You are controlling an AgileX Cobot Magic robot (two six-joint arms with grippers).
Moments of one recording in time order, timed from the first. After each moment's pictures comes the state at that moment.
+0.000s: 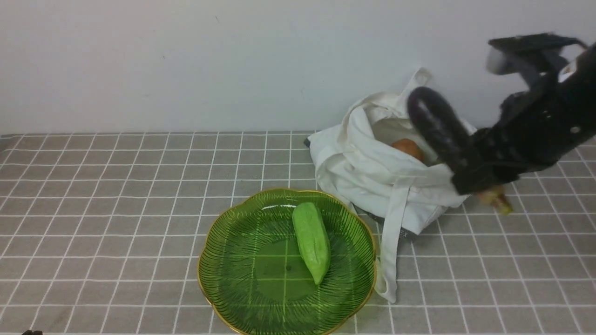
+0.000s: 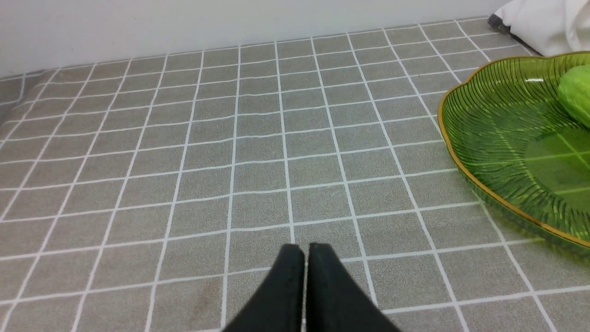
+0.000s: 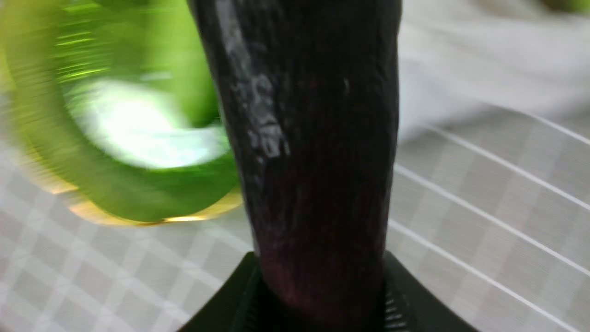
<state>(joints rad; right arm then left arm) 0.36 1.51 -1.35 0.32 1.21 -0.27 -0.07 -0.02 0.03 -0.03 0.37 0.06</state>
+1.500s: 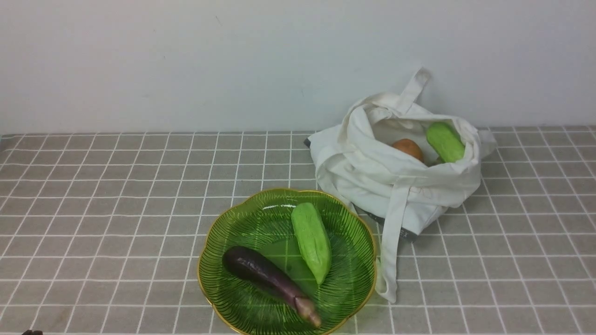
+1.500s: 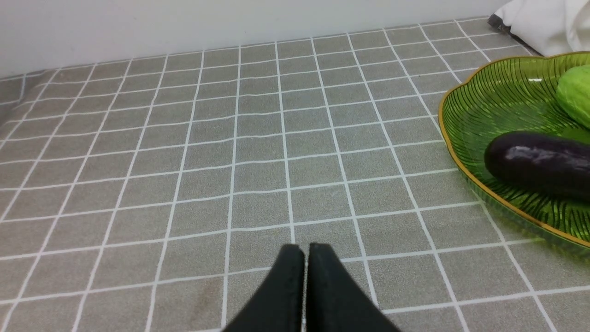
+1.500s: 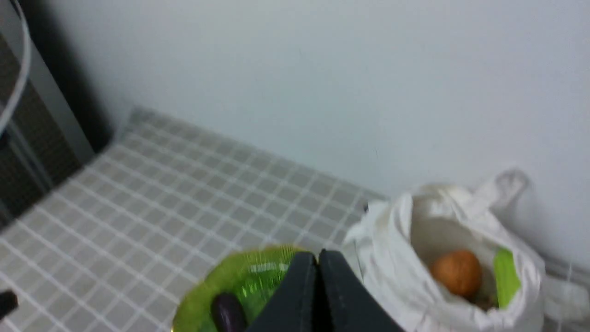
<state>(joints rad) 0.70 0.72 -1.23 -0.15 0.91 0.24 -0.07 -0.02 0.03 -0.03 0.37 0.06</state>
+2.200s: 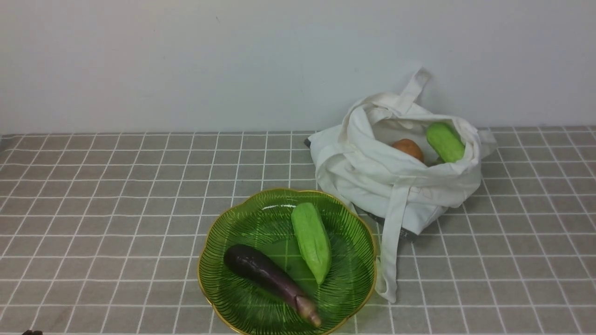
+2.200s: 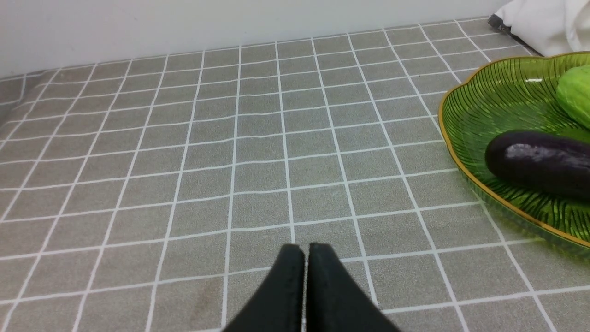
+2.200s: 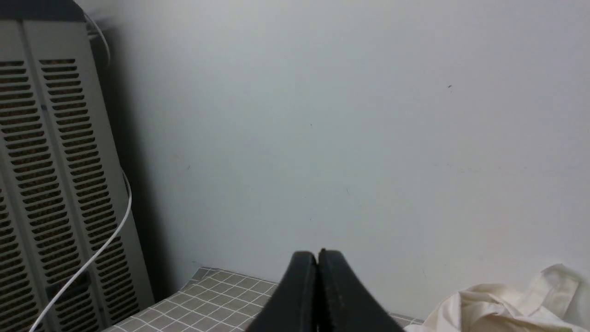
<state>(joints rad) 0.70 0.05 -0.50 -0.20 0.43 0.34 -0.07 -0.02 0.03 -0.03 0.37 0.06</state>
